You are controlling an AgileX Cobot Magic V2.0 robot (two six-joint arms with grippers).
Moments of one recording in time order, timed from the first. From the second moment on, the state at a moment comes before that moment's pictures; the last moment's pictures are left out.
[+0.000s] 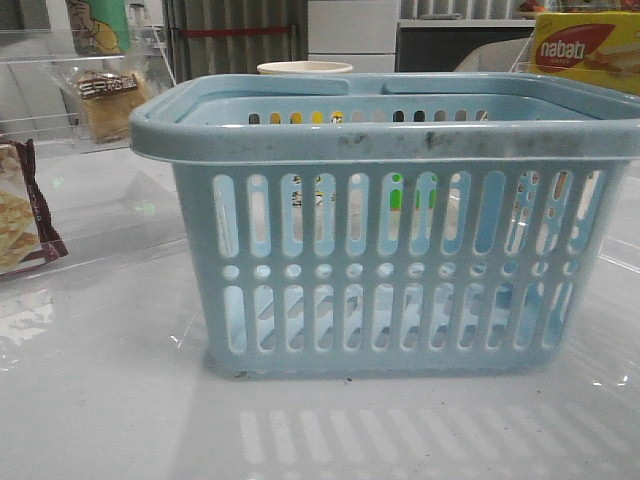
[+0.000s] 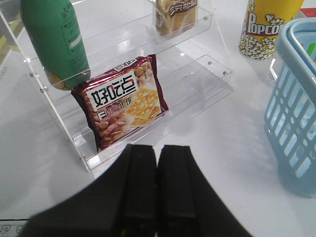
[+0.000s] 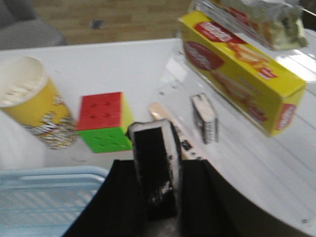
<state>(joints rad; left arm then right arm) -0.03 0.53 -0.66 -0.10 0.69 0.11 -0.06 1.25 -1.33 0.30 0.61 -0.08</state>
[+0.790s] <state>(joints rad) -0.03 0.53 -0.66 -0.10 0.69 0.11 0.25 1.58 -1.33 0.42 0.75 -0.21</state>
